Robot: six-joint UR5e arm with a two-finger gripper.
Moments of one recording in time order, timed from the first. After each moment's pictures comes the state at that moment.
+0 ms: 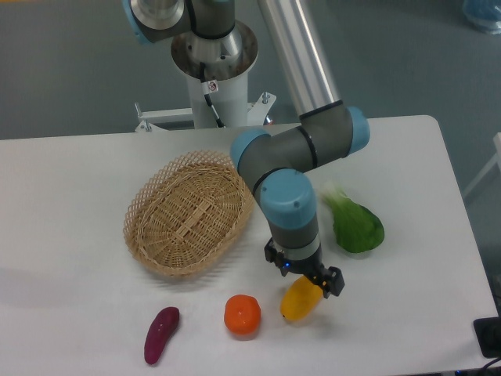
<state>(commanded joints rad) 2.43 -2.10 -1.56 -0.84 1.68 1.03</state>
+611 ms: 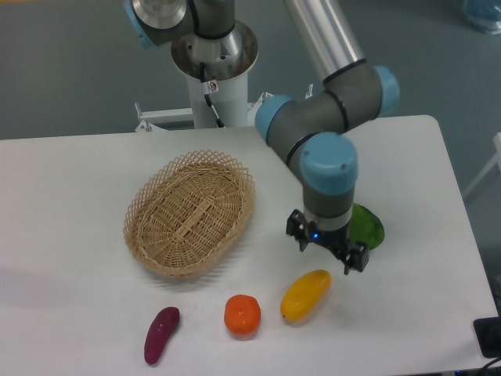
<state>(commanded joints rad) 2.53 -2.00 -1.54 -1.01 1.58 1.21</state>
